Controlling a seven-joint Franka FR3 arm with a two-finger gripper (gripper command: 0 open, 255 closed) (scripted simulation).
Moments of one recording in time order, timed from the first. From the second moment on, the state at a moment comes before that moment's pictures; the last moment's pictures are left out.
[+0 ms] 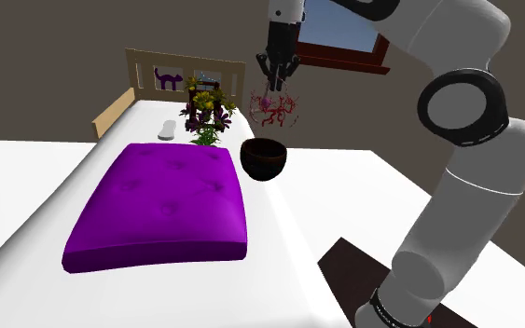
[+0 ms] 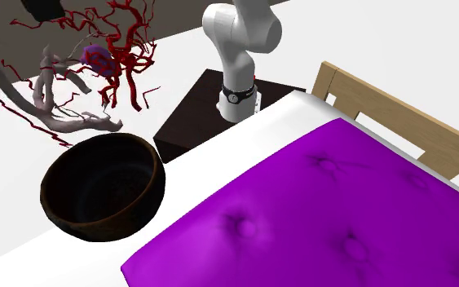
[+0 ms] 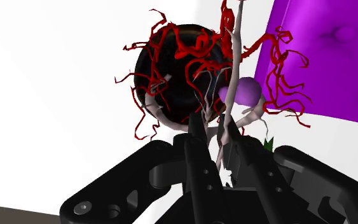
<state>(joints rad) -0.21 0.08 0.25 -1.19 -0.08 1.26 0.48</state>
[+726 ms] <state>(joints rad) -0.23 0.22 0.23 -1.06 -0.11 1.28 0.43</state>
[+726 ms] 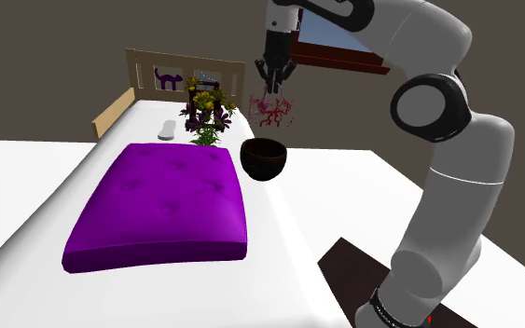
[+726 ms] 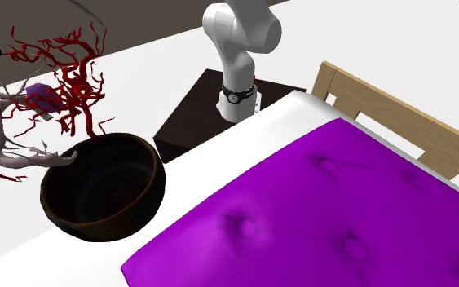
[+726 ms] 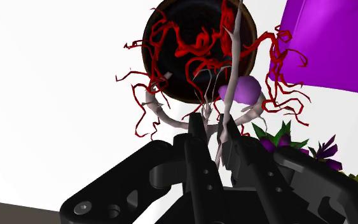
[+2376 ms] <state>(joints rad) -0.26 0.08 0.23 -1.46 -0.07 1.55 0.43</state>
